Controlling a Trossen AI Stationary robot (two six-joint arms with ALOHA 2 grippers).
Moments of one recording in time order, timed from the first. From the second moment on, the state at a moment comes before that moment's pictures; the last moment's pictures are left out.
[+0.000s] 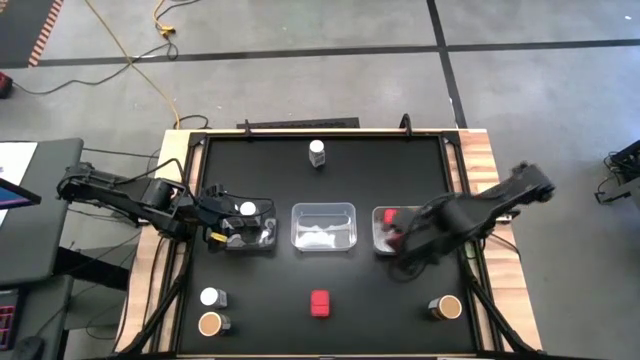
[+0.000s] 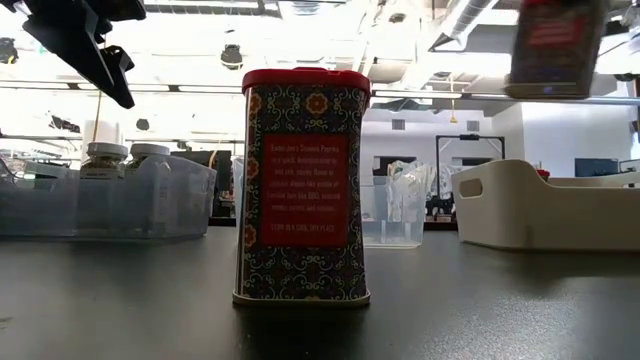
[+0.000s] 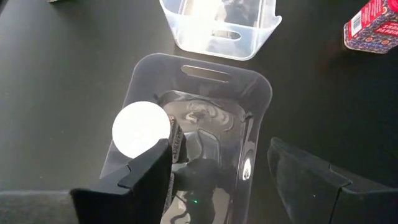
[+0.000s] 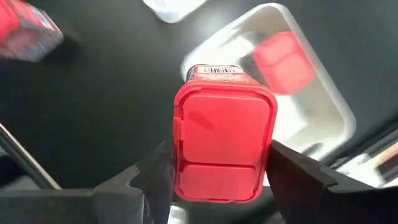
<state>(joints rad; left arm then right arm) -0.24 0.79 0.81 -0.93 -0.26 -0.36 0.47 1.50 1.59 -1.57 0.21 1.06</state>
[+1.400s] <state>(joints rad) -0.24 0.79 0.81 -0.93 -0.26 -0.36 0.04 1.03 1.06 -1.45 0.09 0.07</state>
